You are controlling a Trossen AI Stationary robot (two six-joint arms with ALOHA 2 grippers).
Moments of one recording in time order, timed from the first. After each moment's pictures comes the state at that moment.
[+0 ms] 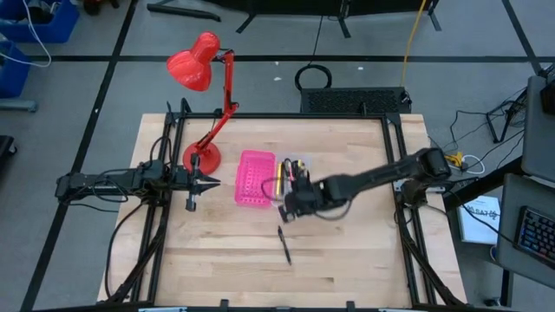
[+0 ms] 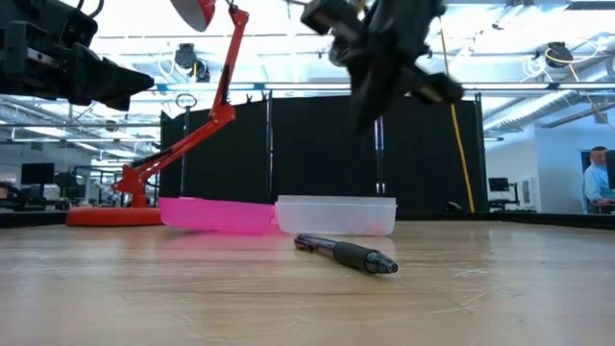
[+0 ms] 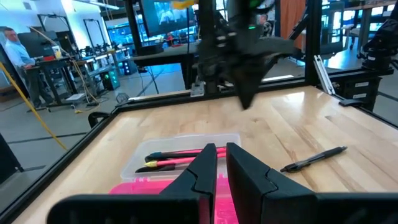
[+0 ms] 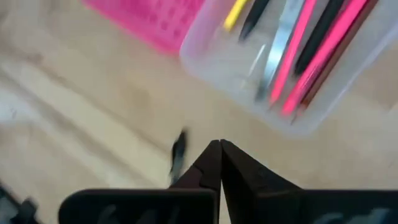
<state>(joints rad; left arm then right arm) 0.06 0.18 0.06 0.09 0.08 0.15 0.19 1.78 1.38 -0.75 0.15 1.30</state>
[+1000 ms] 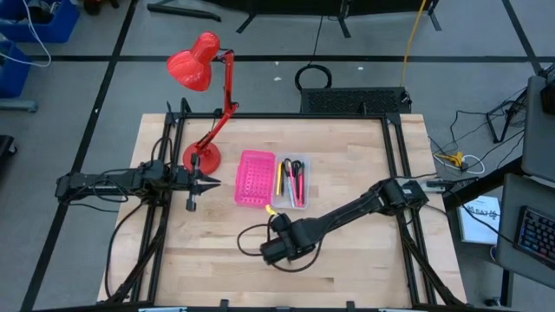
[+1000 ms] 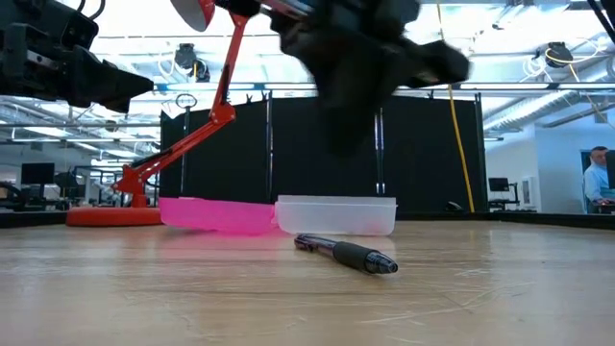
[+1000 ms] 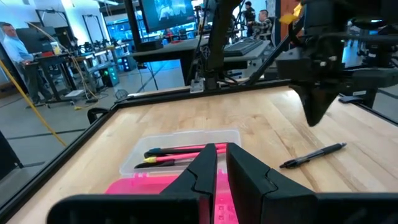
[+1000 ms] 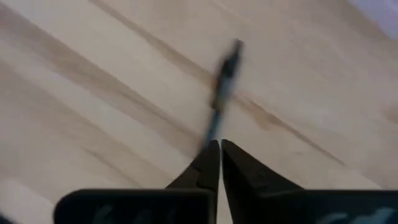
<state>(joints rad) 0.06 0.18 0.06 0.08 0.08 0.14 0.41 2.25 1.99 -1.18 0.14 1.41</state>
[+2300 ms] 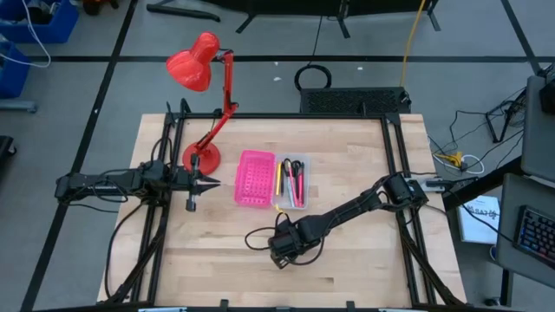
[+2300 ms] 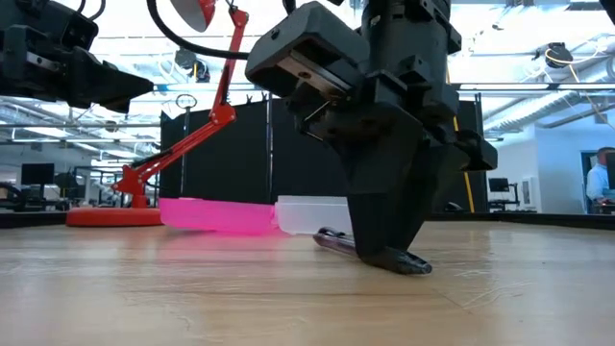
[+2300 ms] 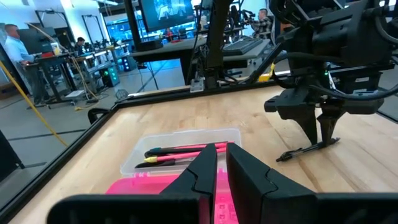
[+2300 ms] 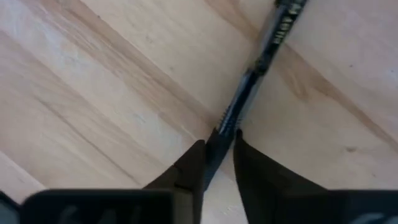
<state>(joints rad) 0.06 0.18 0.06 0.07 0.08 0.15 0.39 2.24 1.51 -0.85 -0.08 1.27</state>
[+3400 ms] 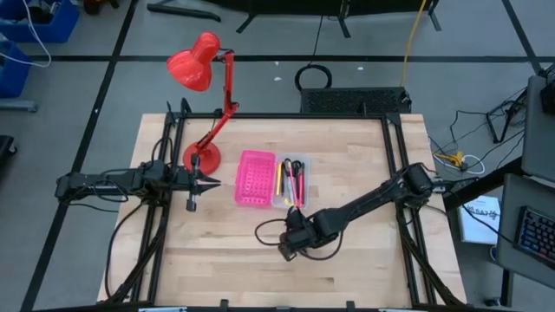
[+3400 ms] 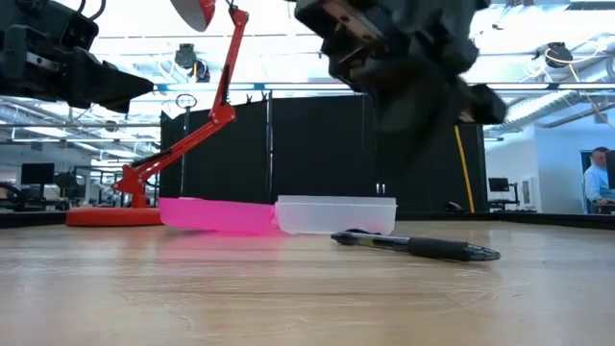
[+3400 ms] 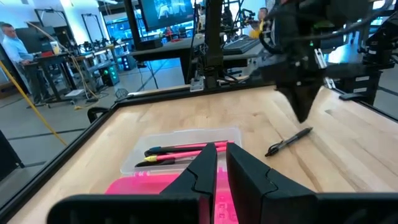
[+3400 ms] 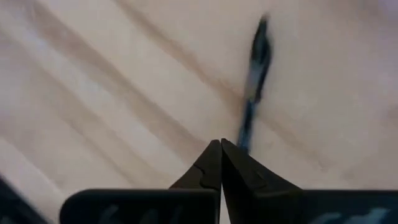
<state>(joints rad) 0.06 0.18 0.06 0.07 0.08 0.15 0.39 1.98 1.49 -0.78 0.10 1.31</state>
